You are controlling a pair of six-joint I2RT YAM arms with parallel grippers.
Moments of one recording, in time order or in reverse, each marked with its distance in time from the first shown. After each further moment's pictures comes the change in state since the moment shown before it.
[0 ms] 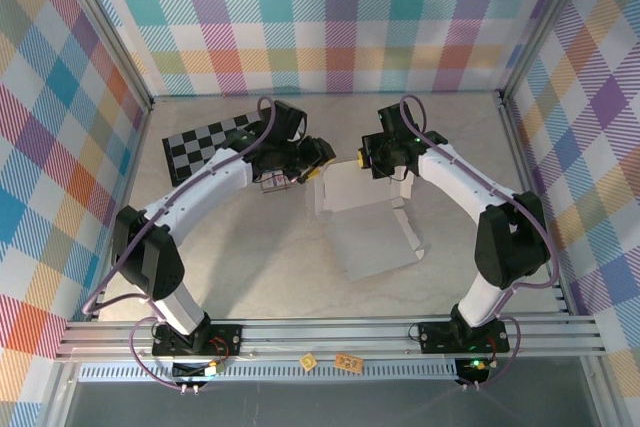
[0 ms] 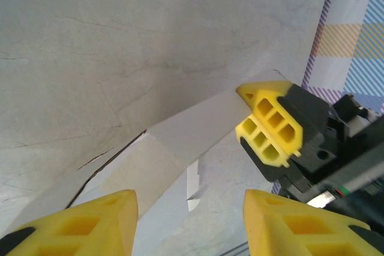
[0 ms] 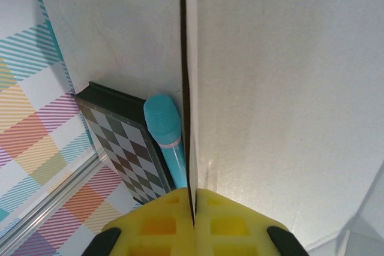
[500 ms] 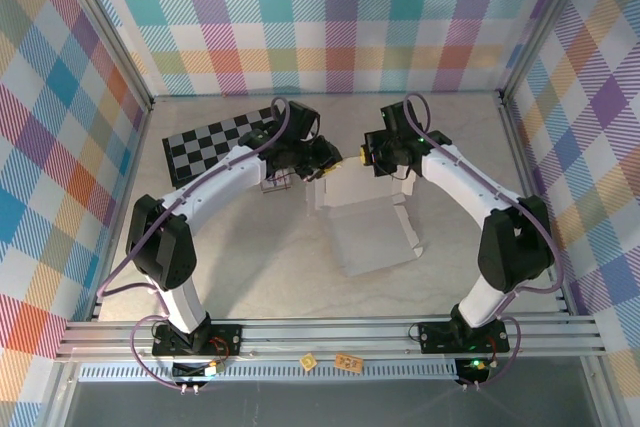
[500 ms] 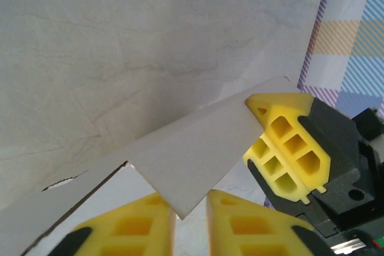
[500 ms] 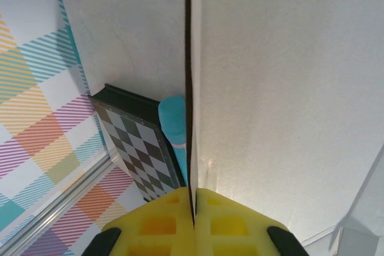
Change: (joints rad) left arm -0.027 0.076 0.040 0.066 0.003 -0.024; right arm -0.003 -0.031 -0.002 0.006 0.026 0.010
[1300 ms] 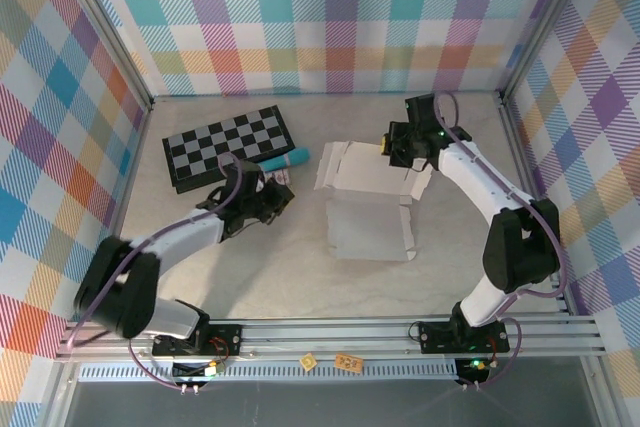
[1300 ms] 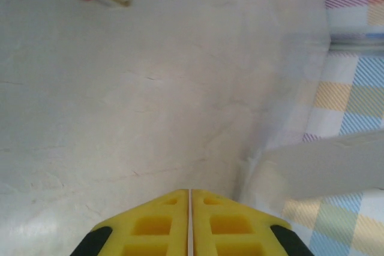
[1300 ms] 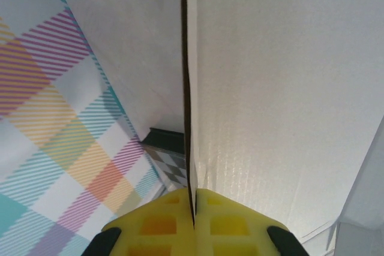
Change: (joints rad) left arm 0.175 -0.304 -0.865 0.700 0.020 -0.116; right arm -0.134 -0.018 0.005 -0.013 -0.018 0.195
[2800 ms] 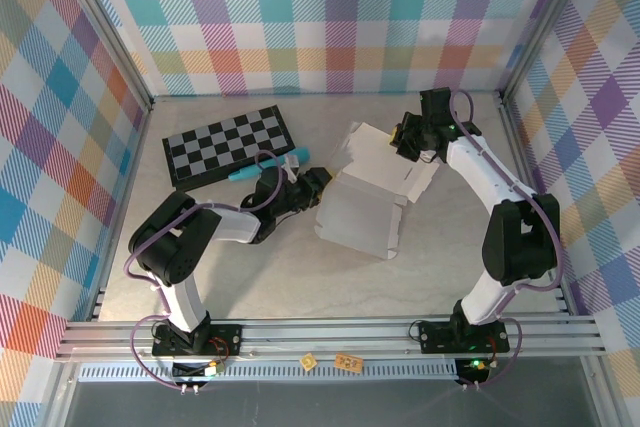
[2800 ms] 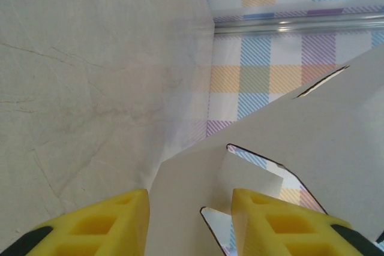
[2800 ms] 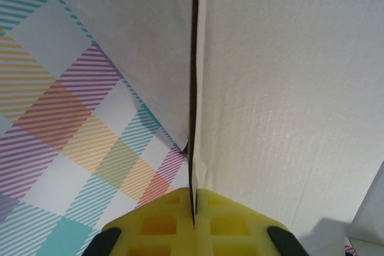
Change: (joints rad) left arm -0.137 0.333 0.053 0.694 0.021 -0.147; right arm -0.078 0.042 0.027 0.035 -0.054 0.143
